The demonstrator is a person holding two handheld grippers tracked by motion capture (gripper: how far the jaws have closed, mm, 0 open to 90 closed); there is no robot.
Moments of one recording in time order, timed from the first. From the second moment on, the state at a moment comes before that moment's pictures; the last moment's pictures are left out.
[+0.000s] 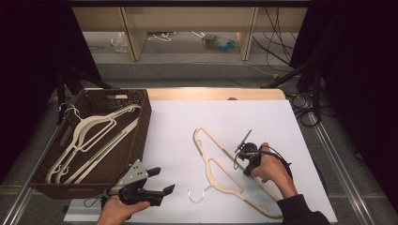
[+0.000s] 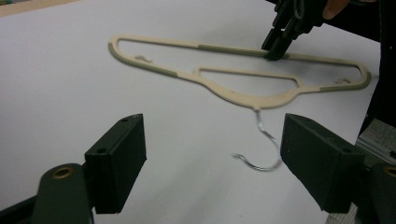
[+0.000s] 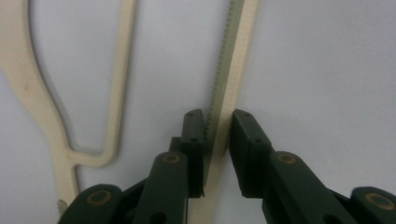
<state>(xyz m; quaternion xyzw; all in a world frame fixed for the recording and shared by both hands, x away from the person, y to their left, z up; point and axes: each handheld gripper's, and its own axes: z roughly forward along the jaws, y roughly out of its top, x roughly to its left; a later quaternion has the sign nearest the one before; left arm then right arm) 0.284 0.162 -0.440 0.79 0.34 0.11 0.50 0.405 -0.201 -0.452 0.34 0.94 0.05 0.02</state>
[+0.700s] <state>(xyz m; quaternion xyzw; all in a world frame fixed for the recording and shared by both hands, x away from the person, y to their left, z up) 0.300 0.134 -0.449 0.83 0.27 0.14 0.46 0.402 -0.197 -0.442 0.31 0.95 0.06 0.04</state>
